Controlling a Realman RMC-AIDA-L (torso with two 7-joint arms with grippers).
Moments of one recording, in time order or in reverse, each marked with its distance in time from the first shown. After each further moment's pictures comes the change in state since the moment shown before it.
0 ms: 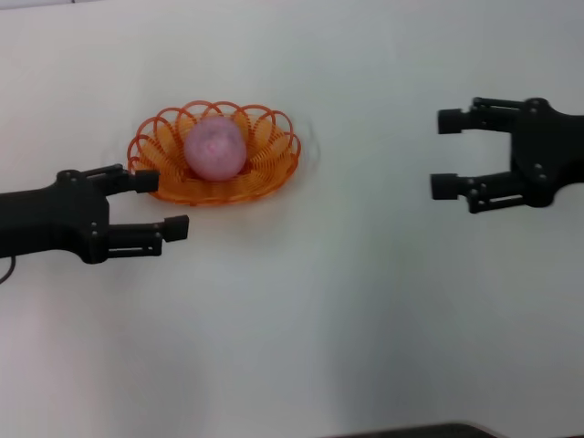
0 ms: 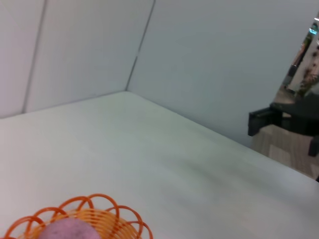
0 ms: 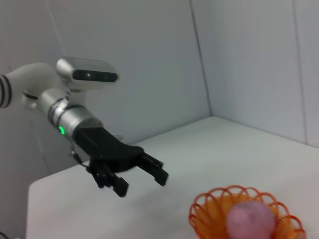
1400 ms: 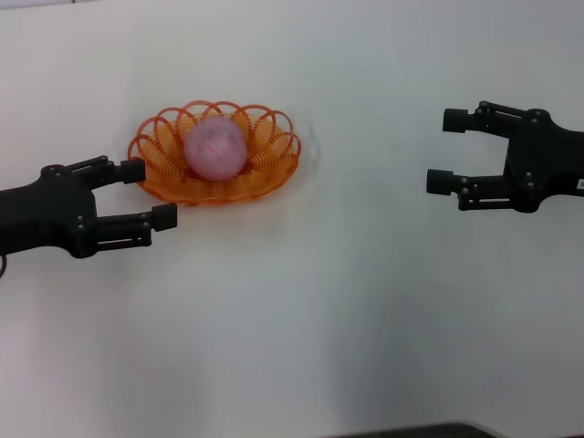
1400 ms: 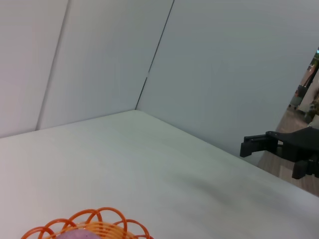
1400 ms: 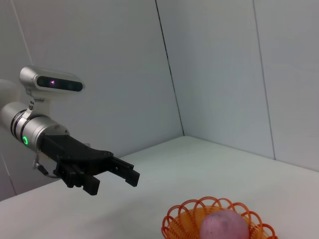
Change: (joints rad) left arm 0.029 -0.002 -0.027 -0.008 -0.049 0.000 0.020; right arm -0.005 0.035 0.106 0.152 -0.022 0.060 -0.184
